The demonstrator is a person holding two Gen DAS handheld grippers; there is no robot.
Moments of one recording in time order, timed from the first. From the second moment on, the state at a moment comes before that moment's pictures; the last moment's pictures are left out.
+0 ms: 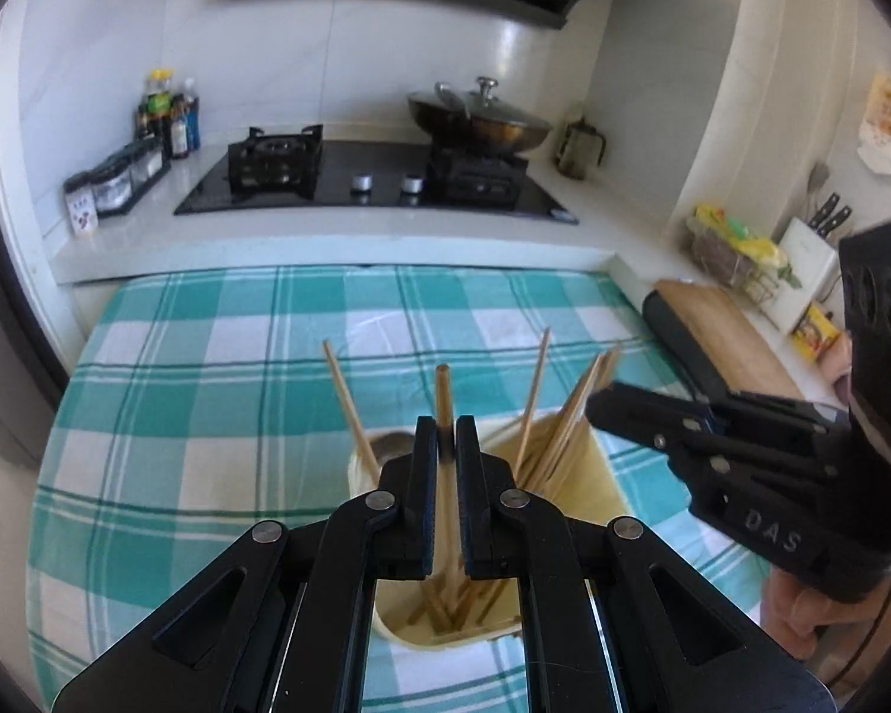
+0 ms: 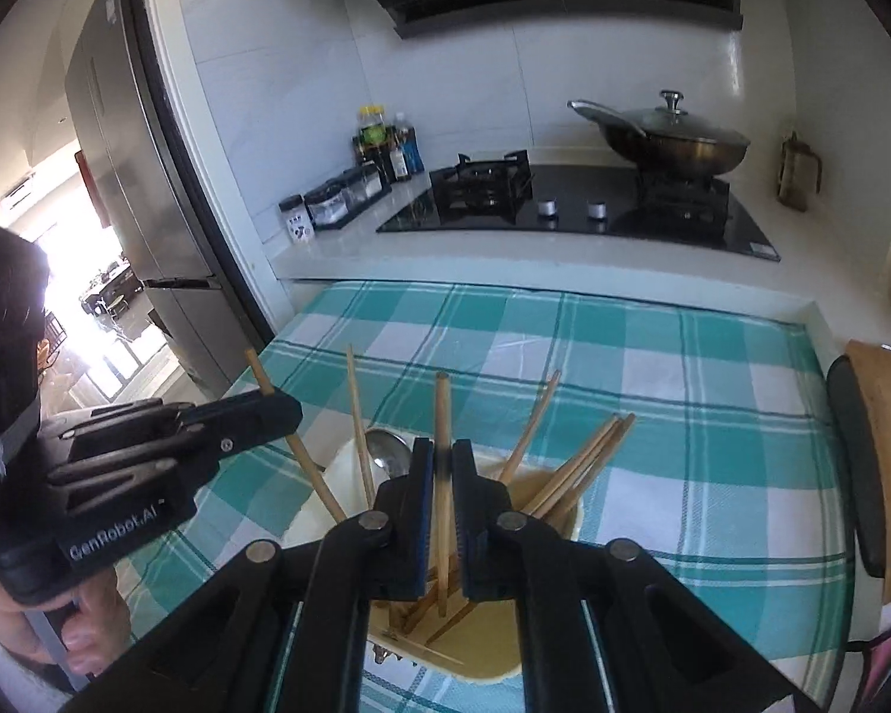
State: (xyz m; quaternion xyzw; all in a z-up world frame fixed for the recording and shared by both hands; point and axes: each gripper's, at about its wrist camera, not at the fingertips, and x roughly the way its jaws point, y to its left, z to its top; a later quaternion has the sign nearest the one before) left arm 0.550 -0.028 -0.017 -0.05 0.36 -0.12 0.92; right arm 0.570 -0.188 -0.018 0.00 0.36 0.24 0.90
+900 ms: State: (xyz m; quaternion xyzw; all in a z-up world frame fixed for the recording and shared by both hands) left arm 0.252 -0.039 0.014 -0.02 0.25 -0.03 0.97; right arm 0.262 -0.246 0.020 -0.01 0.22 0.11 0.97
